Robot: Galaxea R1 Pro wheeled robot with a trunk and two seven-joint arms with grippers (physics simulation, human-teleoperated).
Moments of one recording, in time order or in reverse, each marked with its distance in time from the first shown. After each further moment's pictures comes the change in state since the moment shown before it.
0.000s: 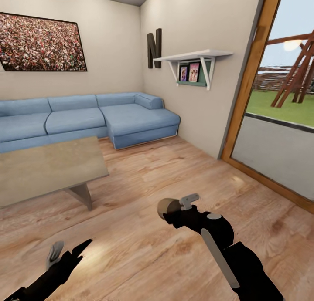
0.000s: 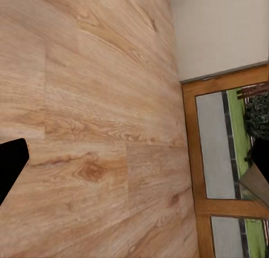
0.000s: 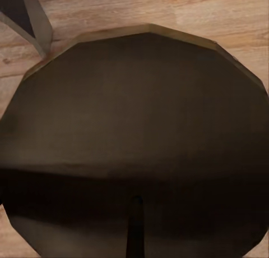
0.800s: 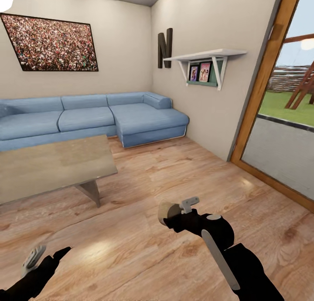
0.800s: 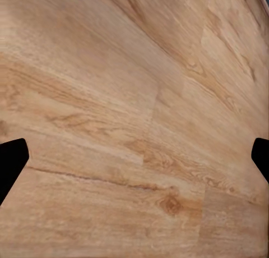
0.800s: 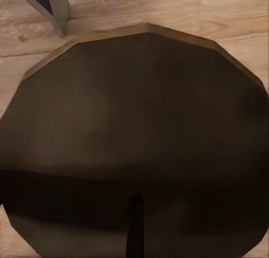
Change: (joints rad) left arm -0.011 0.001 0.134 -0.082 0.040 0.076 0.399; right arm 0.011 0.002 -0.005 -0.002 -0.008 0.061 0.005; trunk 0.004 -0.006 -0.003
